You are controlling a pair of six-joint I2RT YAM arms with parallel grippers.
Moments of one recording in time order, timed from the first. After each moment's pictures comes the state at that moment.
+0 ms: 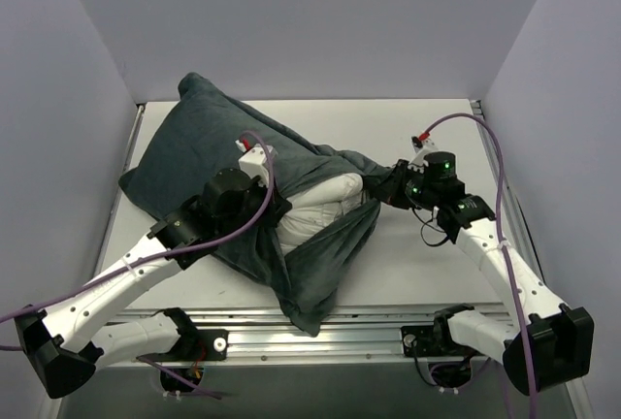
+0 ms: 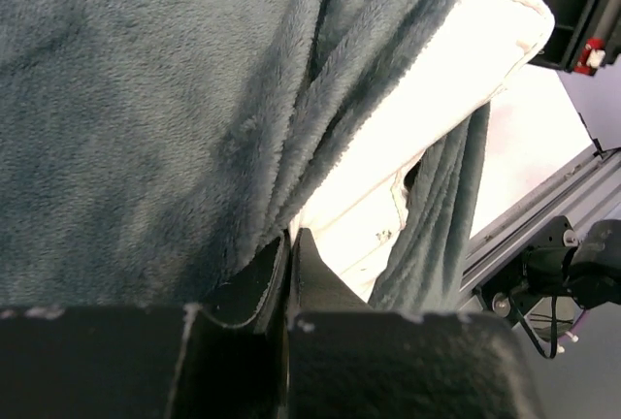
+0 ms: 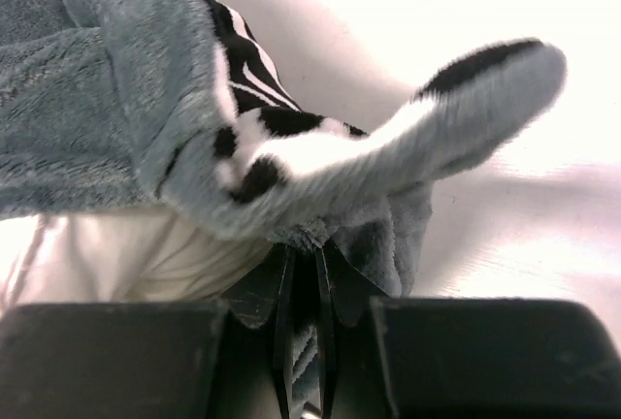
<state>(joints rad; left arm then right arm) -0.82 1.07 1.06 -0.46 -0.10 -0.48 0.26 1.08 0.83 -0.33 -0.29 0.55</state>
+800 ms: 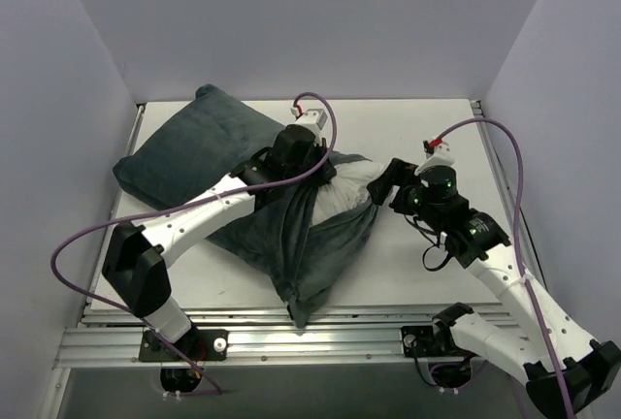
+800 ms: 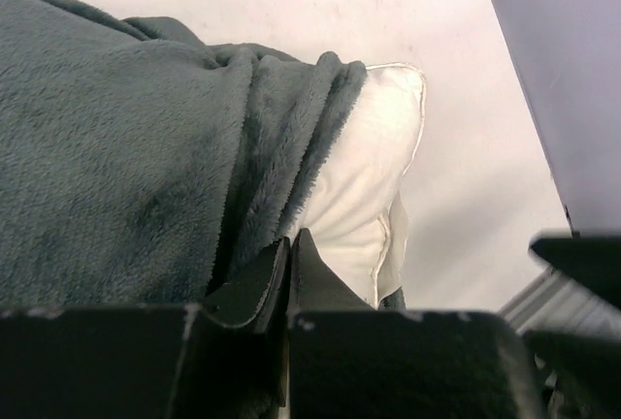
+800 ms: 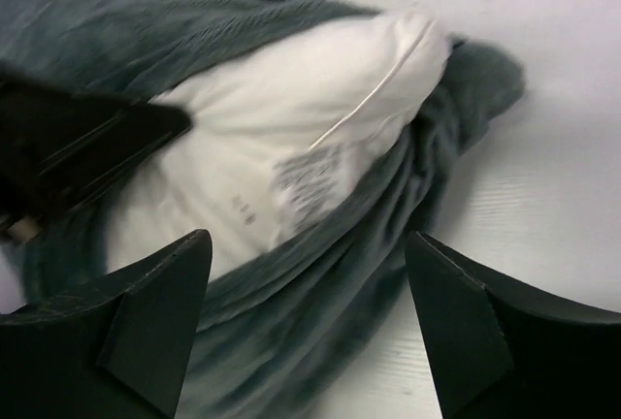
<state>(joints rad) -0.80 1.61 1.40 -0.28 -0.07 -0.58 0.46 0.91 0.88 -0.44 0.10 0.62</state>
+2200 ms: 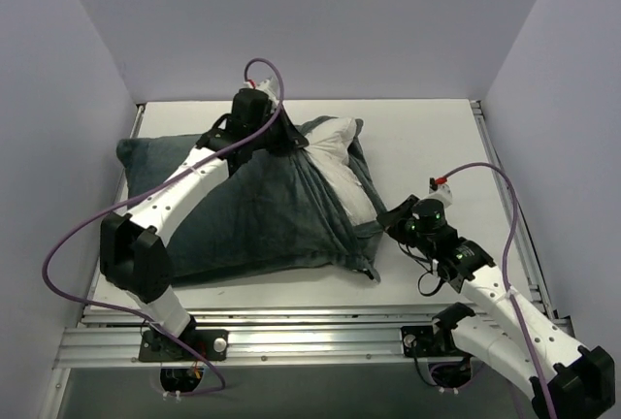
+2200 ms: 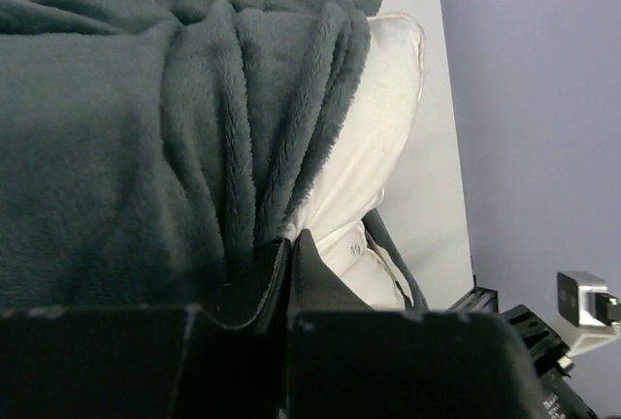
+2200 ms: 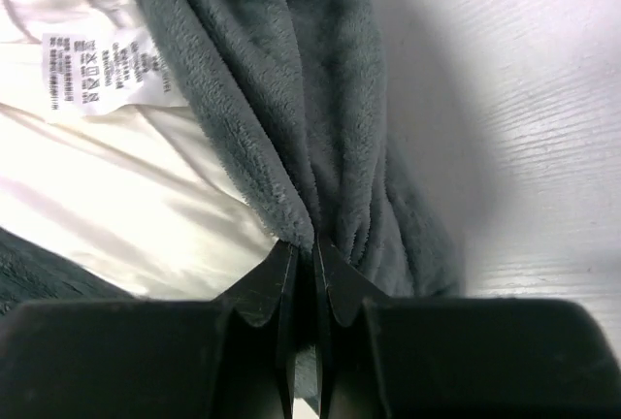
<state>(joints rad) -0.54 1.70 1.56 -0.36 0.14 -0.73 0.51 0.80 0.53 -0.30 0.19 0.95</state>
